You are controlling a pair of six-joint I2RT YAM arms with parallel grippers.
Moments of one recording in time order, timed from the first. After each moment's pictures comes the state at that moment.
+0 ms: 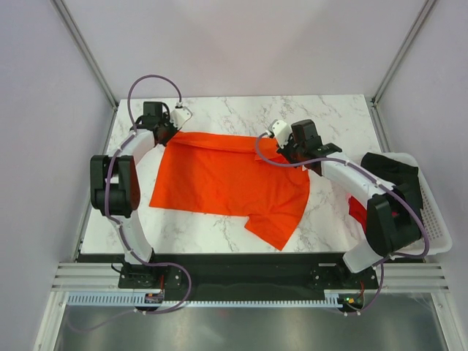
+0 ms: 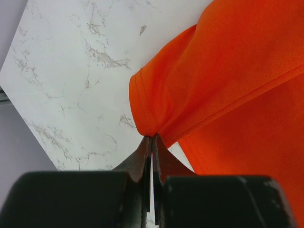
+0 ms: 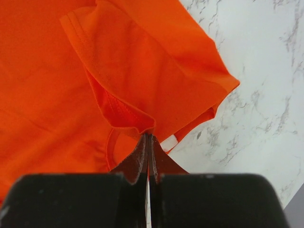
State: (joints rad) left arm -0.04 1.92 1.41 -0.27 0.08 0.81; right arm 0.40 1.57 1.13 -0.32 0.00 -0.49
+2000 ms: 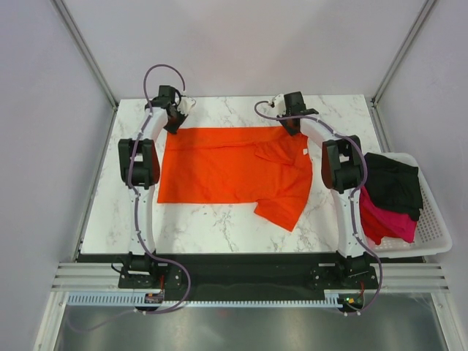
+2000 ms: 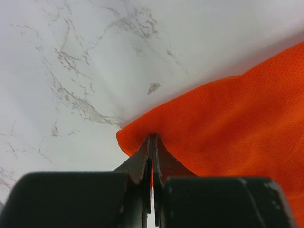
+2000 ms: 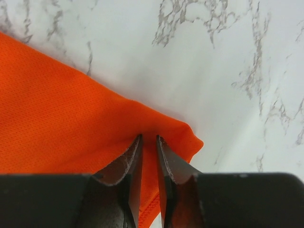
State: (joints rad) left arm -0.05 2.48 2.18 -0.74 0.02 0.58; right arm 0.24 2.39 1.94 -0.43 0.16 -0.47
